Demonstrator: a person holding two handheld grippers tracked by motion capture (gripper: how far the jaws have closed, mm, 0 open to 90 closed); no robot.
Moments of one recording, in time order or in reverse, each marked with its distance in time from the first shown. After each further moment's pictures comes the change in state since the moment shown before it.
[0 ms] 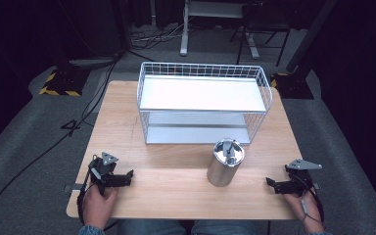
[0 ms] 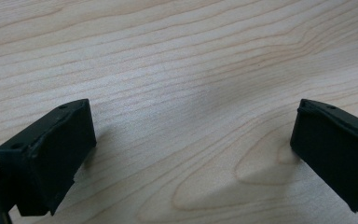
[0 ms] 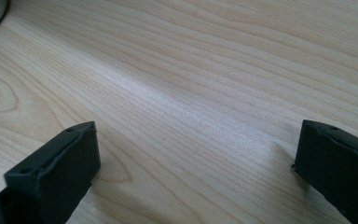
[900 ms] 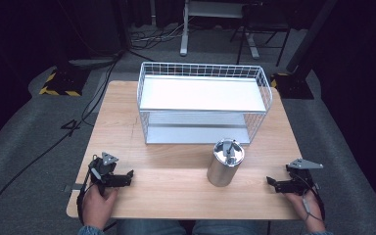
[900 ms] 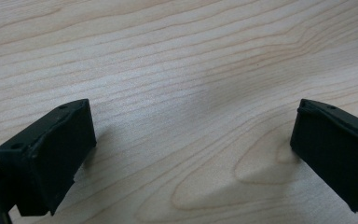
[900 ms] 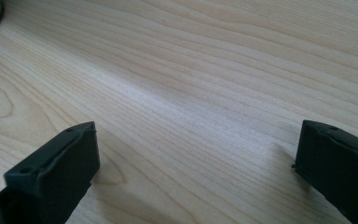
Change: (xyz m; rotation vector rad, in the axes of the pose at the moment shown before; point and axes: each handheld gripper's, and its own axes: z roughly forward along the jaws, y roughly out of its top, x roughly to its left) left arm 0.000 0.000 0.000 0.001 -0.004 0.002; right arm -0.003 0.000 -0.001 -0.004 -0.006 0.026
